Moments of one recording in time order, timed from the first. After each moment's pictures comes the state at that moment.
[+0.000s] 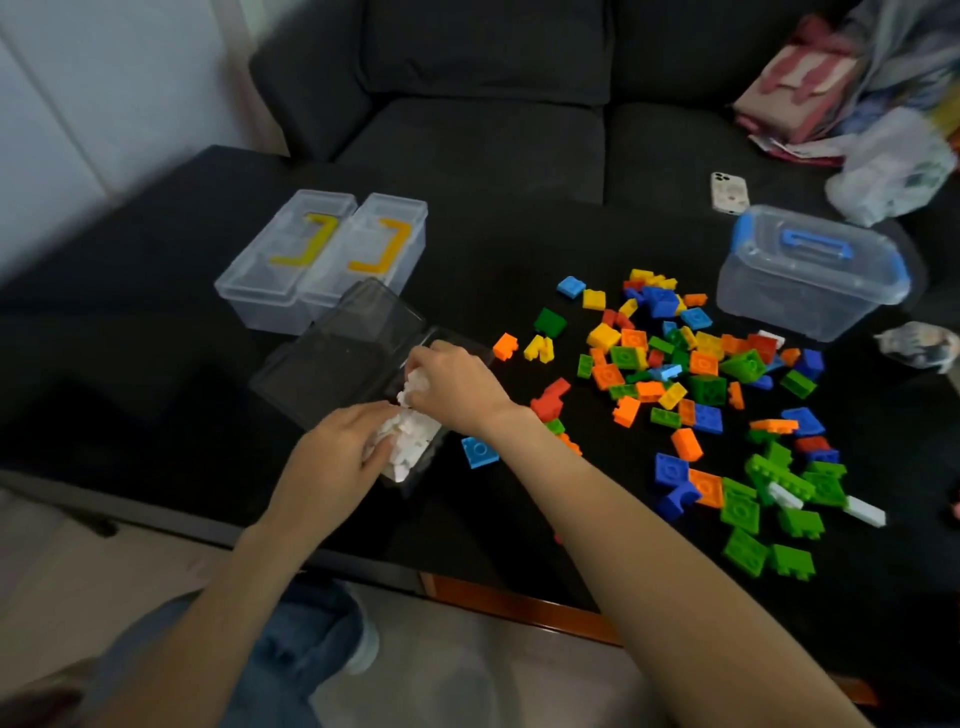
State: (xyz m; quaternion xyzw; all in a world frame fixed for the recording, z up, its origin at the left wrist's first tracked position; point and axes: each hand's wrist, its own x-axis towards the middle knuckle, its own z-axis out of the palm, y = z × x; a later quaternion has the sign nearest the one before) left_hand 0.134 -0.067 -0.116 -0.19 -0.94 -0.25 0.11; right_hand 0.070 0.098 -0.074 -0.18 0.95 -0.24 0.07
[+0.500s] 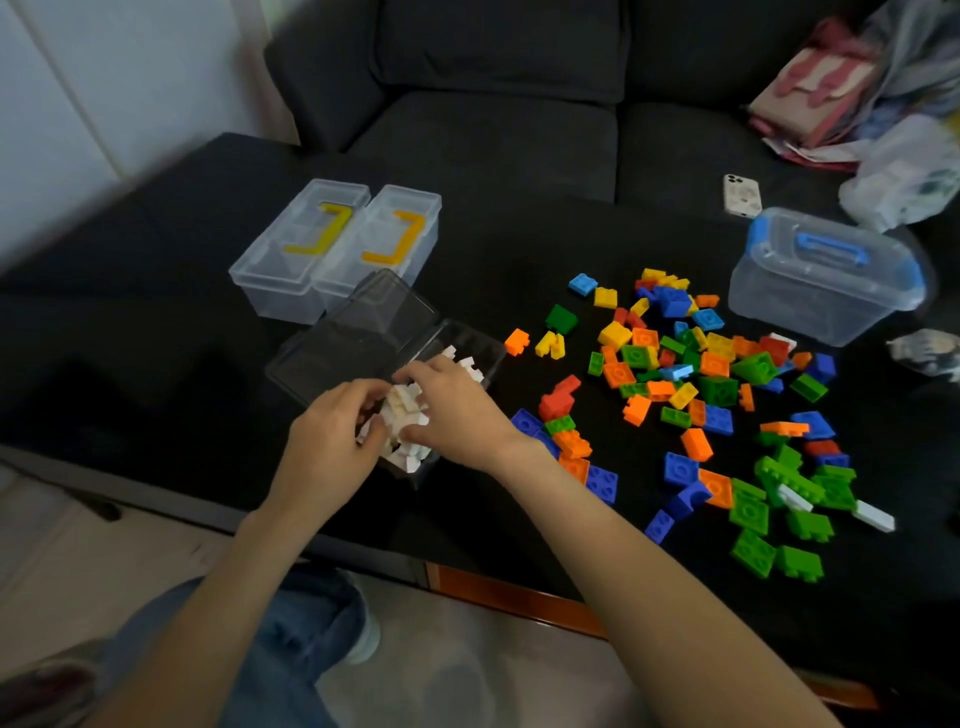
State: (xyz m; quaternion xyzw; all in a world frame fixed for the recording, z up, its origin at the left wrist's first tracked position) left_hand 0.134 -0.072 -0.107 -0.13 -0.93 -0.31 0.13; right_hand 0.102 0.085 -0.080 -0.20 0.93 -0.29 0.08
